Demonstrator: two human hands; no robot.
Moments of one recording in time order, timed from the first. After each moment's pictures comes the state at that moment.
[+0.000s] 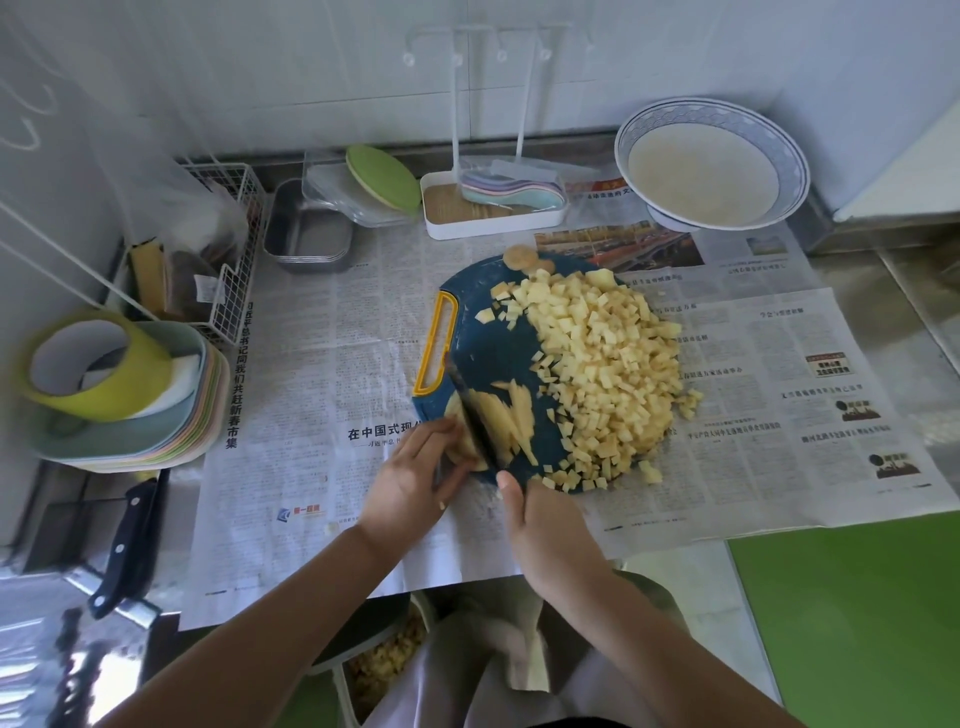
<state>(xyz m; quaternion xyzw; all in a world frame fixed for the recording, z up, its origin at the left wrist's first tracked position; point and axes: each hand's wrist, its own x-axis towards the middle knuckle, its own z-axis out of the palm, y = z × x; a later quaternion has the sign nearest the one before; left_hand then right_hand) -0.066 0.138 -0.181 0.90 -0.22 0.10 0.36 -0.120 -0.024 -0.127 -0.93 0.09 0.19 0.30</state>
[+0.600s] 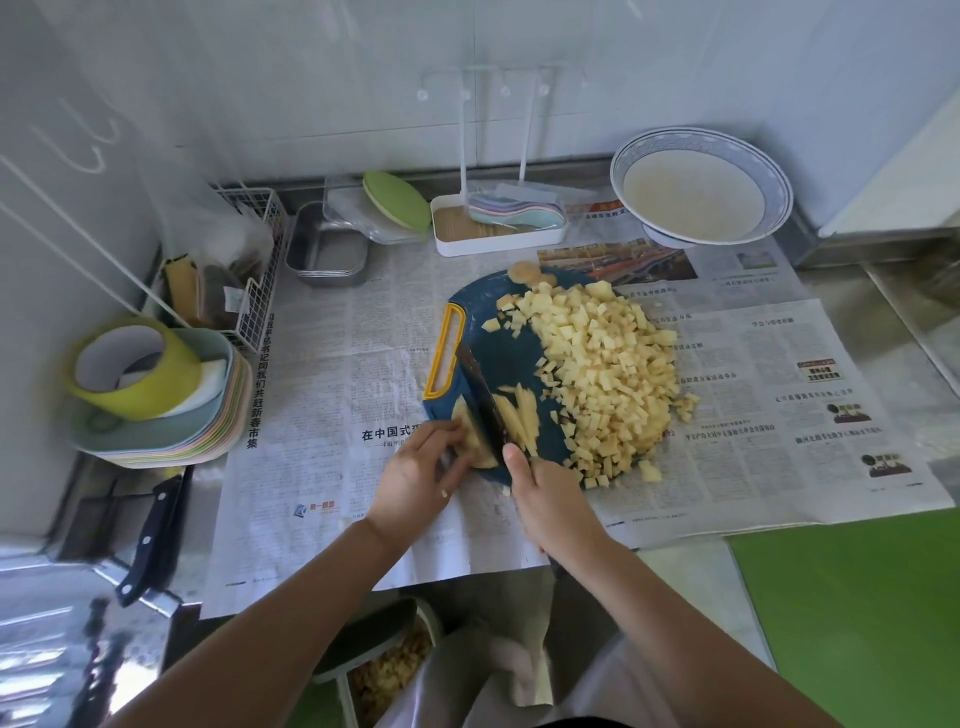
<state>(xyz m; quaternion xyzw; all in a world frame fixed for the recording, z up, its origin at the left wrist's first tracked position) -0.067 0.141 -0.172 0.90 -0.18 0.07 0.40 -0.105 -0.023 -0.121 -0.89 0.11 0.18 0.41</state>
